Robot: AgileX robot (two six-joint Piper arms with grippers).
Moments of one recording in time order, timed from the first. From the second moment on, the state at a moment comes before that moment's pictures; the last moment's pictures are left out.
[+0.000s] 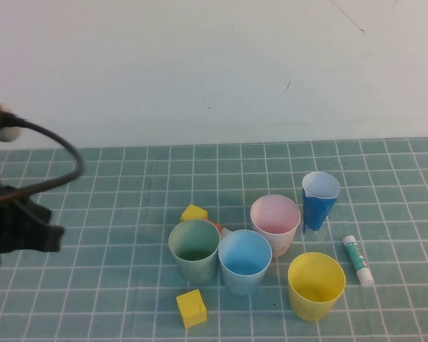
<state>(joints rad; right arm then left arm) 0.05 -0.01 0.03 0.67 0.41 -0.12 -0.20 1.01 -0.97 -0.16 0.91 0.15</state>
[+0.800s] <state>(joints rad) 0.05 -0.01 0.03 0.67 0.43 -0.14 -0.47 1.88 -1.45 -0.06 0.95 -0.02</state>
